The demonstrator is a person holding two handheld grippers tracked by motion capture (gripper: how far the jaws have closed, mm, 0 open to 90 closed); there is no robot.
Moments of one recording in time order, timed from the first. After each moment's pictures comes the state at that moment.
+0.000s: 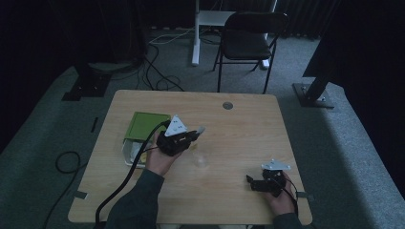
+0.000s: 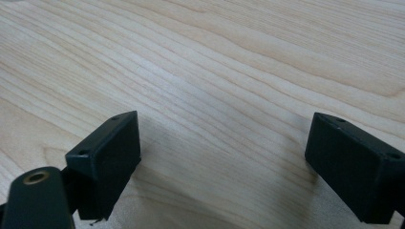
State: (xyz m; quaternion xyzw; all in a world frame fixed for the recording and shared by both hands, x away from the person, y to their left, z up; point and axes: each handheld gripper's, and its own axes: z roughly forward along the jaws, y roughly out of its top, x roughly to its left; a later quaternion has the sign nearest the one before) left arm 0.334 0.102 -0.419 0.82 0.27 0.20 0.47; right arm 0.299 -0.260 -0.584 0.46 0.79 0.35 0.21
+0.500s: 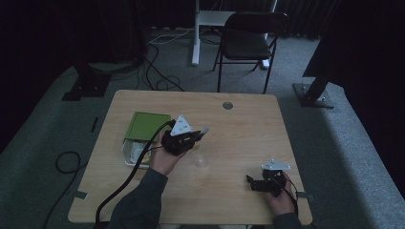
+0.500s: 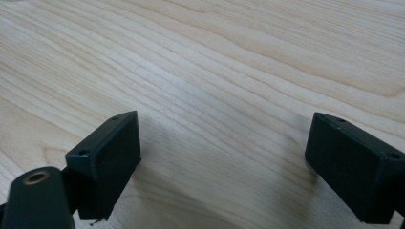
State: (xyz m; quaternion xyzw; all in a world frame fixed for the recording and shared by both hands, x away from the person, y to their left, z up) left arm 0.337 0.089 -0.418 0.82 0.26 0.19 0.46; right arm 0.300 -0.260 -0.584 0.46 0.79 0.35 0.21
